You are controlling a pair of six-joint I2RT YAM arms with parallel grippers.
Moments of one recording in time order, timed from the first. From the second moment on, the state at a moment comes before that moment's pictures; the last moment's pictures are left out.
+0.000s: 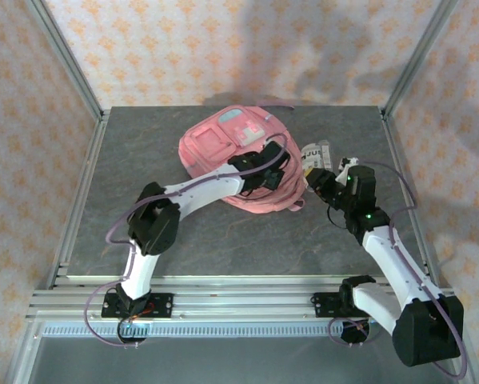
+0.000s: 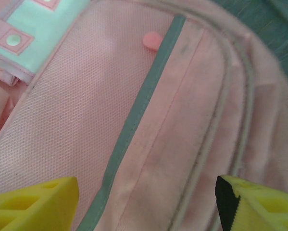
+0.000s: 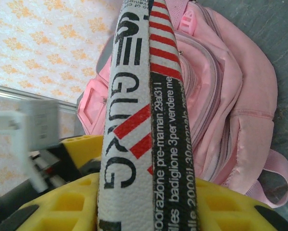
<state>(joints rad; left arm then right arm) -0.80 2.07 1.74 -0.63 -0.42 -0.26 0.14 0.96 0.61 -0.11 -0.38 0.87</state>
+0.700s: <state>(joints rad) -0.82 2.11 1.71 -0.57 -0.54 -0.15 0.14 0.94 0.60 -0.10 -0.41 0.87</state>
